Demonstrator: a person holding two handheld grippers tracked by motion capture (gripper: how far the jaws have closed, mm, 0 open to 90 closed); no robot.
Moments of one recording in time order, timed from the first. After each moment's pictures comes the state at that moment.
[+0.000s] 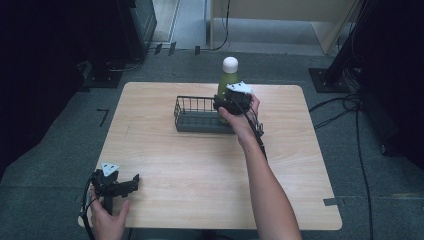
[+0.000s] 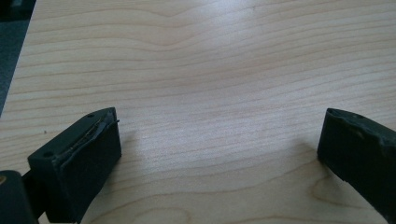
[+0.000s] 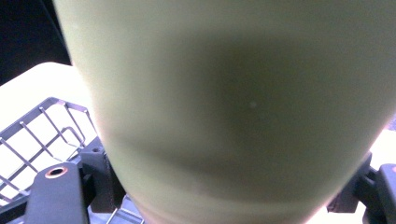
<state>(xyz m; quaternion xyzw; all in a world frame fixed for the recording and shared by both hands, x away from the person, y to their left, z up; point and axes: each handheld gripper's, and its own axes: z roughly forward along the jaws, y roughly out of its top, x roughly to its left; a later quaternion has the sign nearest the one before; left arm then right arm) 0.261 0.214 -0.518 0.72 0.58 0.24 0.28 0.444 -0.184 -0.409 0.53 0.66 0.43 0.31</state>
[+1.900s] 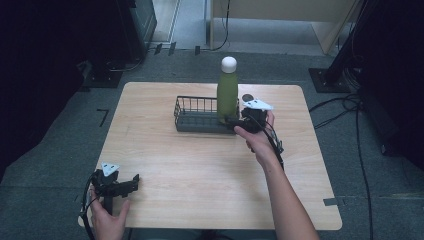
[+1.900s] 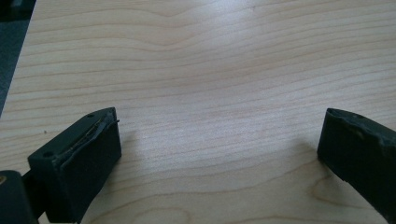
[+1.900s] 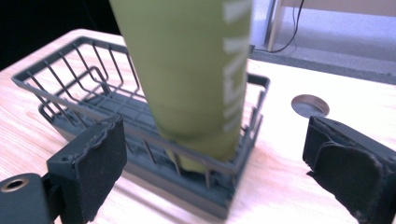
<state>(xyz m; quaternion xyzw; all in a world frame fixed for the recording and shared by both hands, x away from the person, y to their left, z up) 0.261 0.214 -0.518 0.72 0.58 0.24 0.28 0.389 -0.231 -0.424 0.52 0.69 0.44 0.26</state>
